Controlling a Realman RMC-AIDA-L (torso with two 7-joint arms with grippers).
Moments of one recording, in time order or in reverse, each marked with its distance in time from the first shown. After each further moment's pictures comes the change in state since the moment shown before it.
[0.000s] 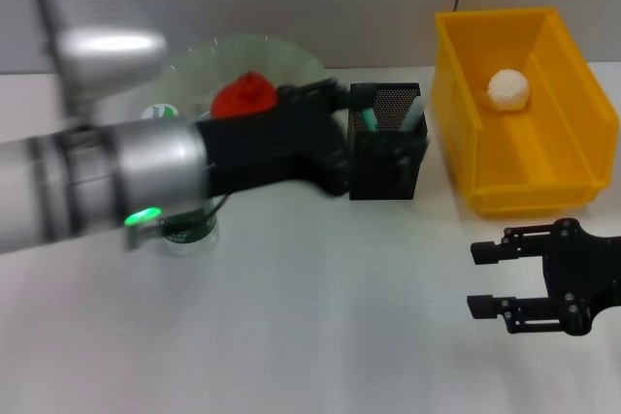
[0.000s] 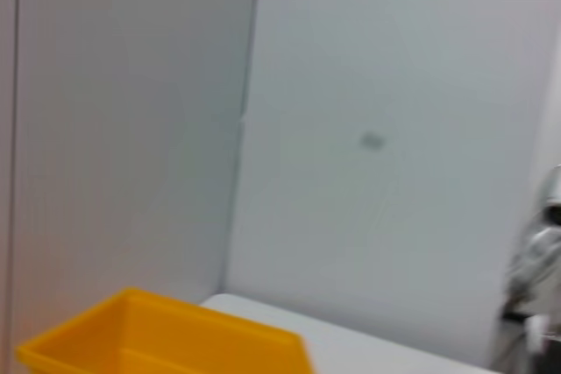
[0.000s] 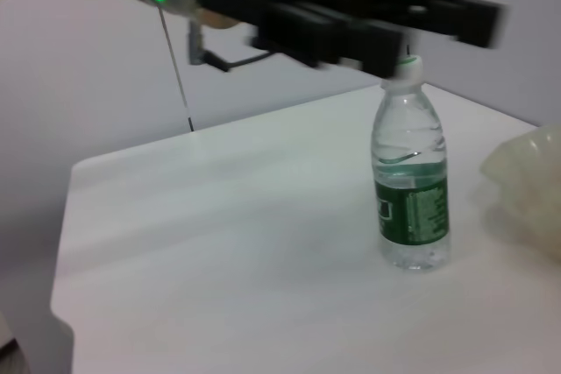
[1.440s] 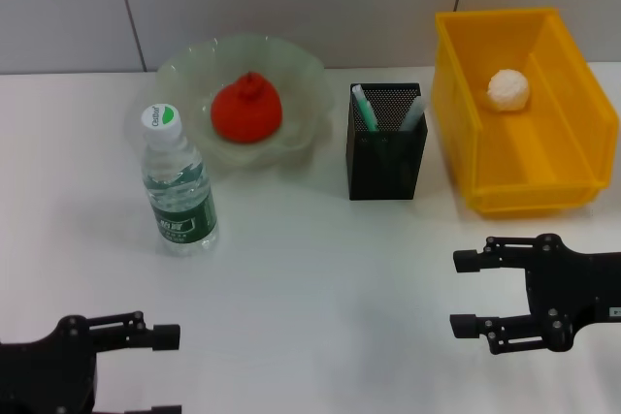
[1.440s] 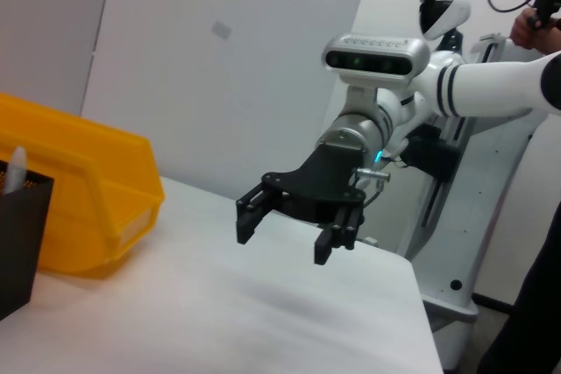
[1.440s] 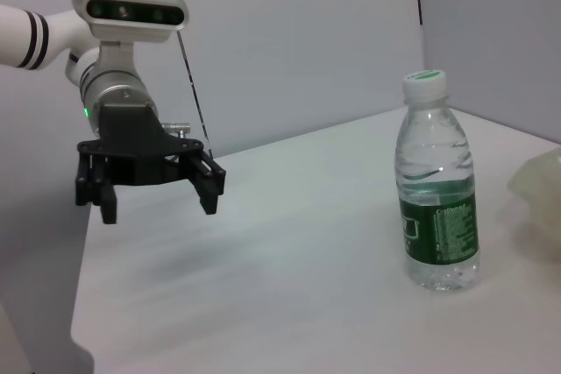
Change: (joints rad) left arm -0.054 0.126 -0.665 -0.720 0.302 0.871 0.516; right arm -0.006 -0.004 -0.023 0.119 0.050 0.026 -0.069
